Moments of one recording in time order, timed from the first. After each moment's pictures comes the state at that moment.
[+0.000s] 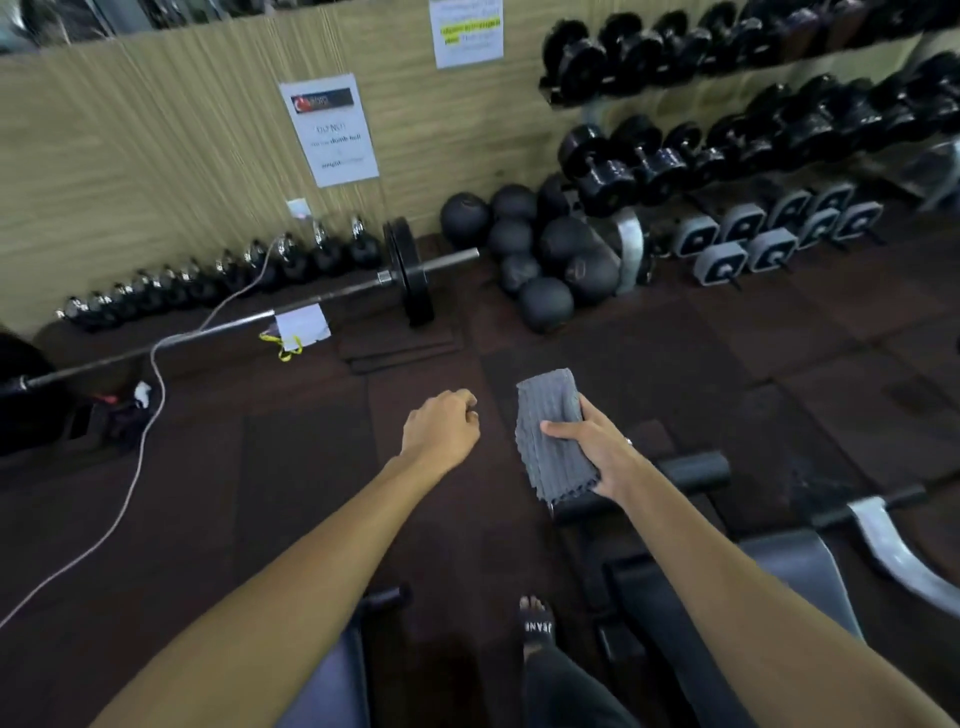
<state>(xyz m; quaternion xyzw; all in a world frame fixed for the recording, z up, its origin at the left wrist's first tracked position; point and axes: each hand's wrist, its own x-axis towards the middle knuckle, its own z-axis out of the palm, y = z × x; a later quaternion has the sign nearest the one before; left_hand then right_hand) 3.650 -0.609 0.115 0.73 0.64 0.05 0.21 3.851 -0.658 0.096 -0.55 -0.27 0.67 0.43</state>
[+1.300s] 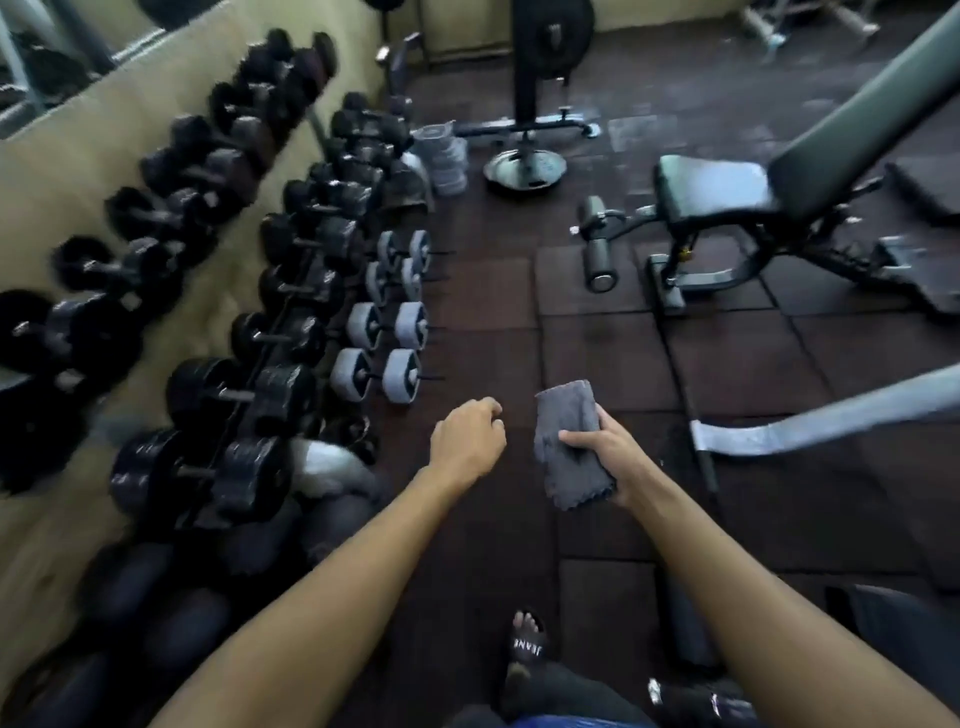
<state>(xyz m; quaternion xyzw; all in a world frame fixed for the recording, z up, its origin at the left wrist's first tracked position) 4.286 -0.014 0.107 0.97 0.10 -0.09 0.21 4.301 -0.205 0.083 -0.58 0.12 0.27 0.76</state>
